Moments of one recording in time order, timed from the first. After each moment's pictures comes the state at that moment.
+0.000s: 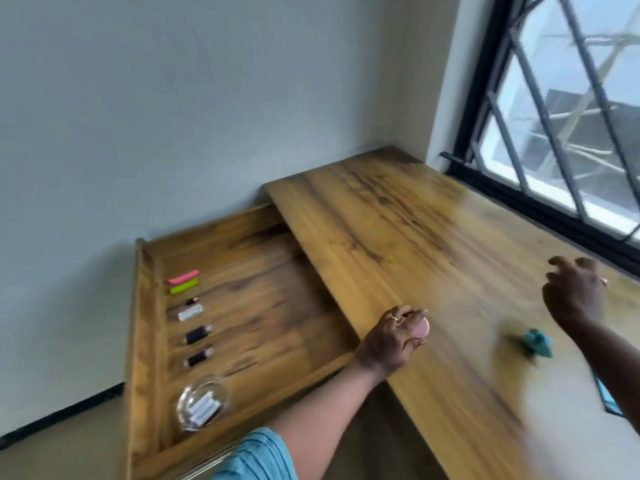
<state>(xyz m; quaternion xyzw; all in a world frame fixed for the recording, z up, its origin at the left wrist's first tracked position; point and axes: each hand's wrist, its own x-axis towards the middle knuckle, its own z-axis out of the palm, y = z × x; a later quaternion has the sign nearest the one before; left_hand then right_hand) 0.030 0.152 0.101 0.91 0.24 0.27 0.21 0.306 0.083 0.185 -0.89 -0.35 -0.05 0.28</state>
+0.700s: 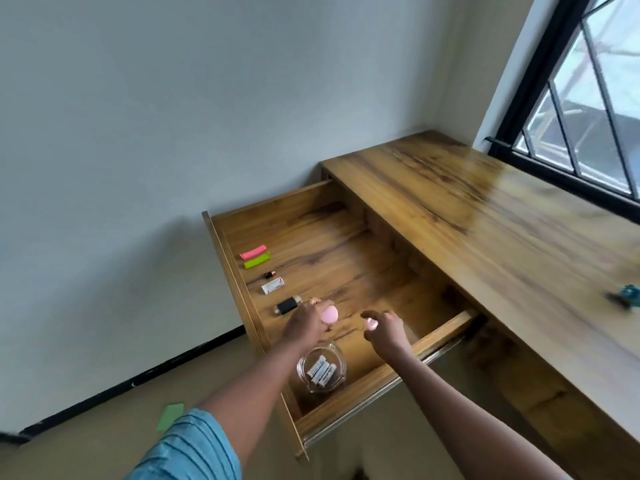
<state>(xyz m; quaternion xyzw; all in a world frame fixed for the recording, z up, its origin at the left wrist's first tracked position) -0.311 0.253 0.070 0.83 0.49 0.09 0.27 -0.165 0.163 0.092 -0.82 -0.46 0.28 0.21</state>
